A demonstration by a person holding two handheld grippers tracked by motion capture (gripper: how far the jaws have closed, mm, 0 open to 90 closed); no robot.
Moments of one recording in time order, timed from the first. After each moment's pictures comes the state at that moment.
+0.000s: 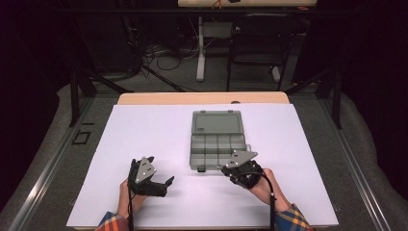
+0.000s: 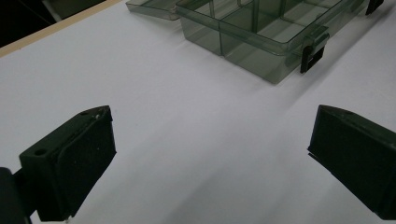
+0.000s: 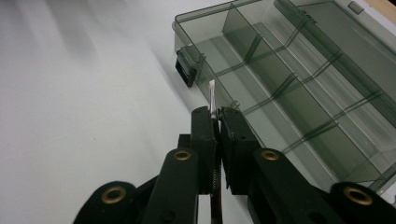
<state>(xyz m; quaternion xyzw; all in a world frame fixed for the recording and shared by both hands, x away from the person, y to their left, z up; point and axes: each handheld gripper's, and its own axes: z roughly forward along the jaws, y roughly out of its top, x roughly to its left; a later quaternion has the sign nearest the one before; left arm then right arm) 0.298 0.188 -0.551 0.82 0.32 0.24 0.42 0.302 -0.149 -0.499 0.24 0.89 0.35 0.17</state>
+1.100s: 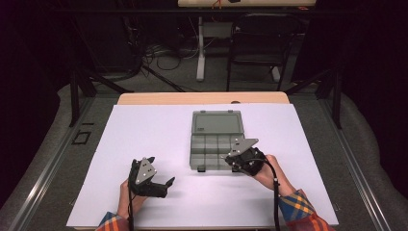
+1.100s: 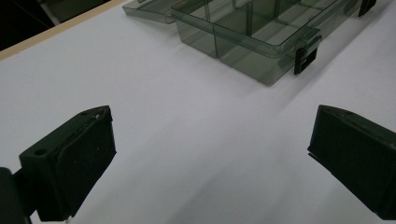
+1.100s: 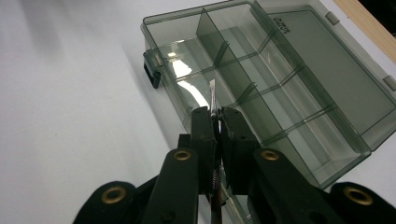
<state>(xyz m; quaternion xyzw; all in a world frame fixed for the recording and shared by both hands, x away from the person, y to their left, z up) 0.296 0.186 -0.551 0.82 0.31 0.24 0.42 0.331 -0.157 -0.480 0.21 0.91 0.32 0.18</state>
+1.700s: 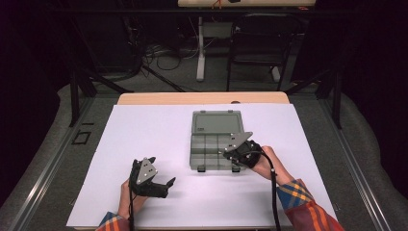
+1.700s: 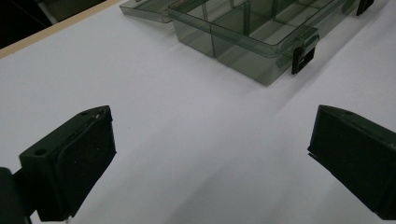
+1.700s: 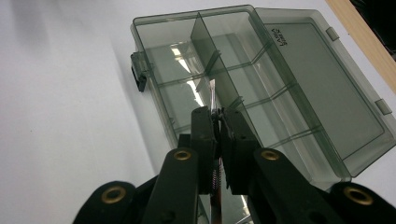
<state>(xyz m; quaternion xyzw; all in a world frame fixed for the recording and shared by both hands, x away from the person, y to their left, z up) 0.296 0.183 -0.551 0.82 0.31 0.24 0.42 0.352 -0.151 -0.476 0.16 0.92 0.31 0.18</state>
